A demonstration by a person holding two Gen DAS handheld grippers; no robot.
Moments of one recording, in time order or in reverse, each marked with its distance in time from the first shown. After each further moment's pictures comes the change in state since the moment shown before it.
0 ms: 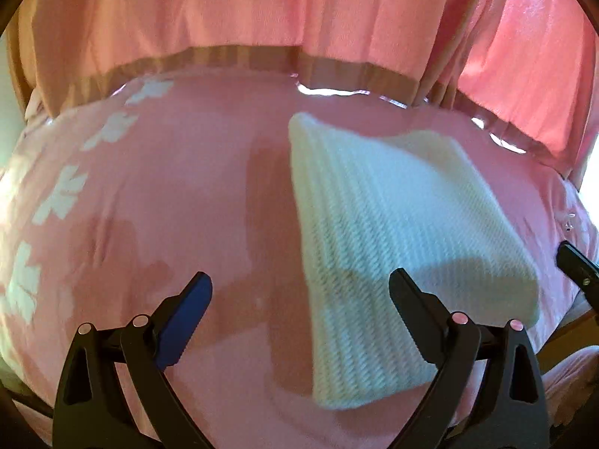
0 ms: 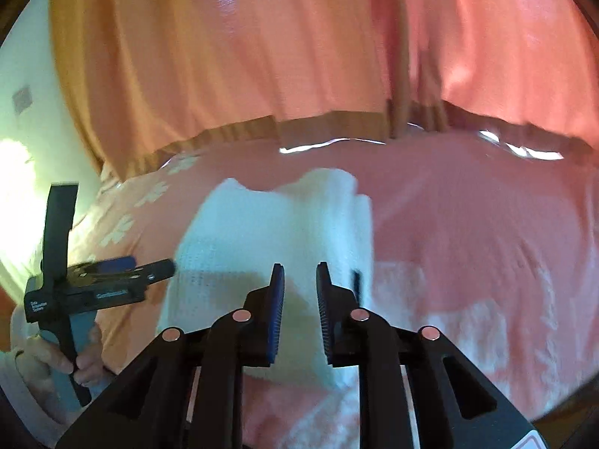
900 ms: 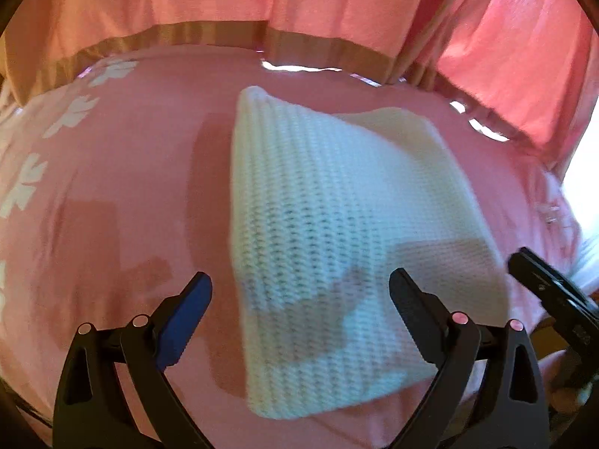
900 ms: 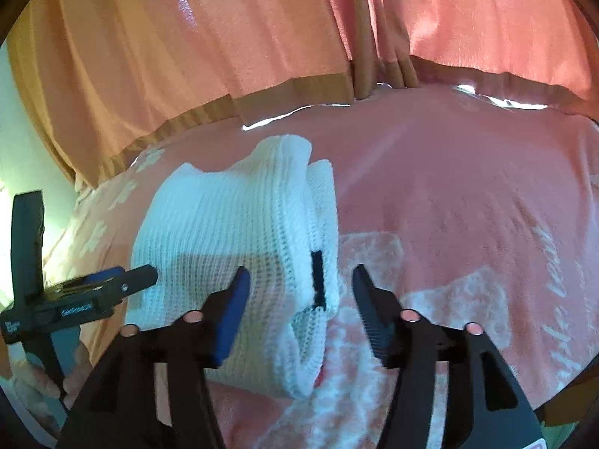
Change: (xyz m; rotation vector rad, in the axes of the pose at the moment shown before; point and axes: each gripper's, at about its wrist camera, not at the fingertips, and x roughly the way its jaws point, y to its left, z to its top) left arm 0.016 -0.029 0.002 -0.022 0.086 -0.116; right arm 0.024 -0.041 -0.008 0.156 0.090 -0.051
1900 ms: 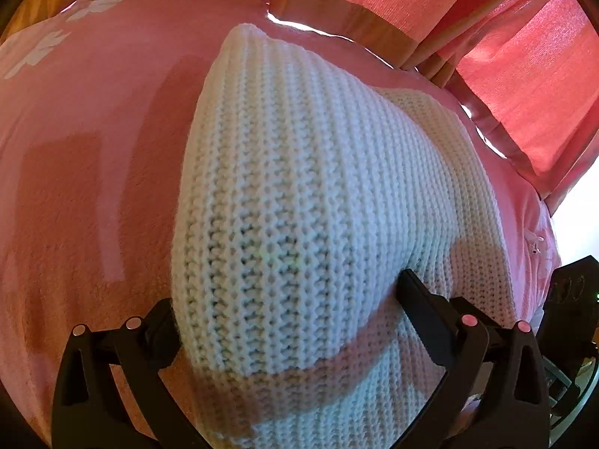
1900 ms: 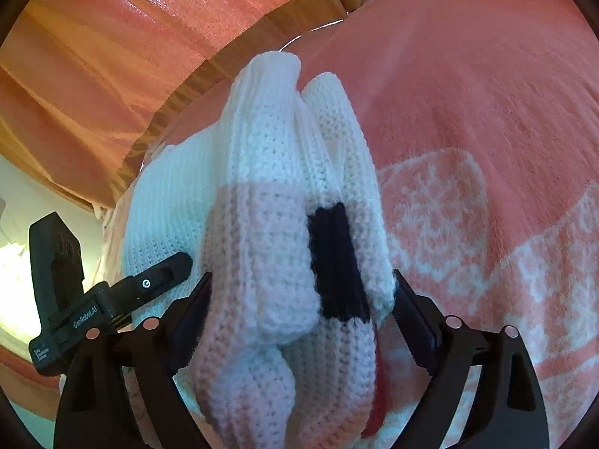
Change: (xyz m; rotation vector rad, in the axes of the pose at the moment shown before) left arm 0.065 0.012 0.008 -0.148 0.117 -0.093; right arm 0.097 -0.017 -0.007 0.256 0.193 0.207
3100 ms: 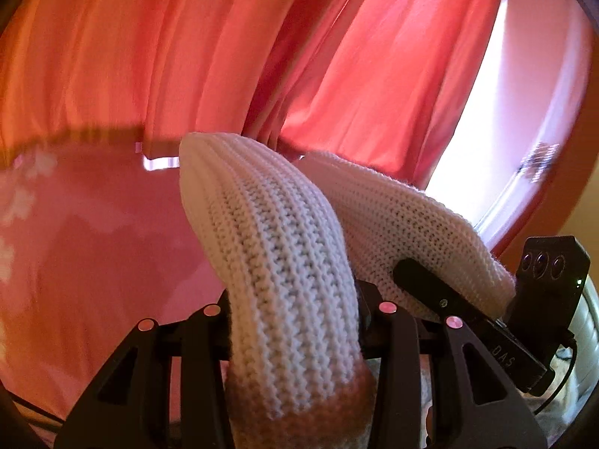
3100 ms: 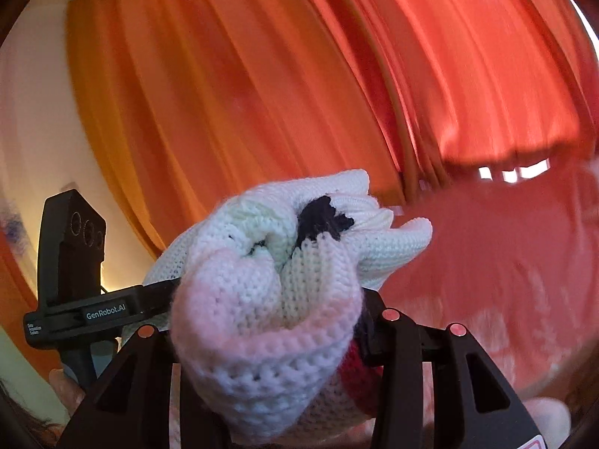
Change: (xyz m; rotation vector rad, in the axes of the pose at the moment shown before) left arm -0.259 -0.111 -0.053 0.361 -0.301 -0.311; right arm -0.264 0.124 -0.065 -0.294 -0.552 0.104
